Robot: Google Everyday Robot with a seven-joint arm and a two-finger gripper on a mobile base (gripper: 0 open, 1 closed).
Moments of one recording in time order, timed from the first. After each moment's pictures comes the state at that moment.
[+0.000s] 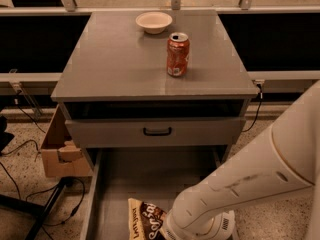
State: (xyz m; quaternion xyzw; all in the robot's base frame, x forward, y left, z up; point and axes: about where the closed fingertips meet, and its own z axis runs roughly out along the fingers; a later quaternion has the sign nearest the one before) arm 0.356 -0.038 0.500 -0.38 0.91 0.08 0.14
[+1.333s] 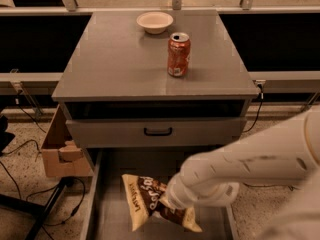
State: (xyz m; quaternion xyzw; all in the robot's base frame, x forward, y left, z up) arm 0.431 -0.044 0.541 -0.46 0.86 0.07 0.20
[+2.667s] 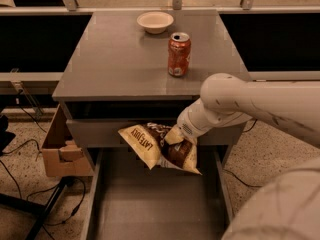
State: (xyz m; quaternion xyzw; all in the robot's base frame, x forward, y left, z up) arm 0.573 -0.062 0.690 -0.42 0.87 0.11 0.25
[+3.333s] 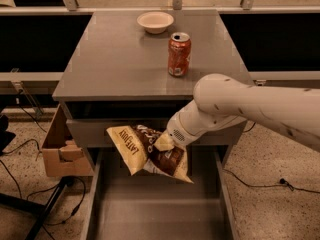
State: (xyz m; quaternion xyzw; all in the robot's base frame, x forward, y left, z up) arm 0.530 -0.020 0.704 -0.45 0.85 0.17 0.22
